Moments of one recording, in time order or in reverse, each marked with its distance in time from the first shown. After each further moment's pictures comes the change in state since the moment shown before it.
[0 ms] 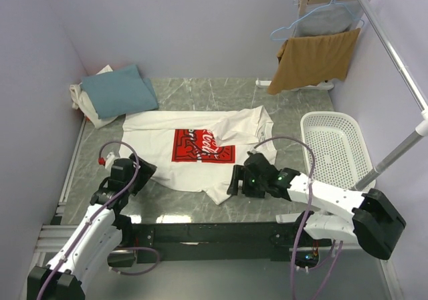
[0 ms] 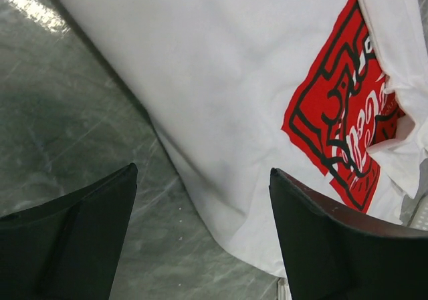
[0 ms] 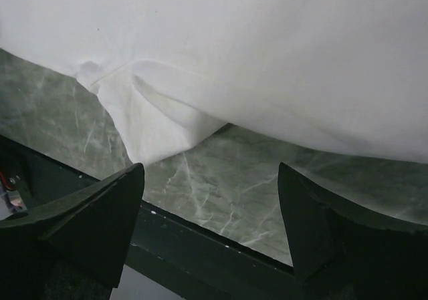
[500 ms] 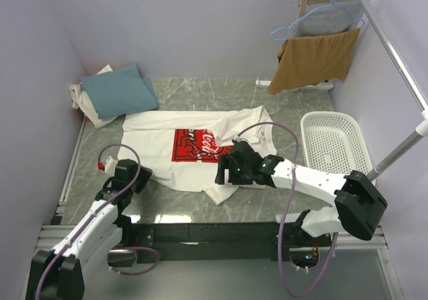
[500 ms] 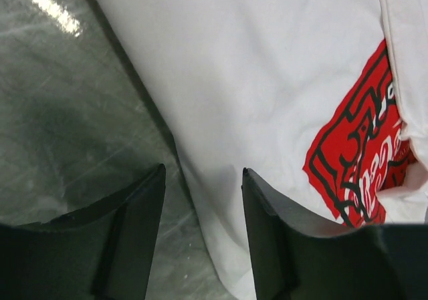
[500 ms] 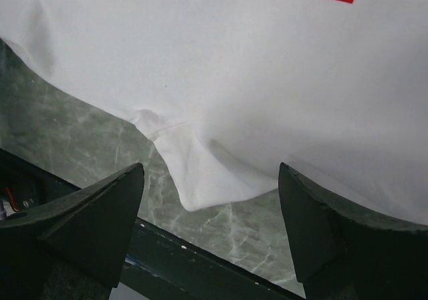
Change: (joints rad) left arm 0.000 0.092 -0.066 0.105 -0.077 -0.110; right arm 0.059 0.210 0.225 0.005 0.072 -0.071
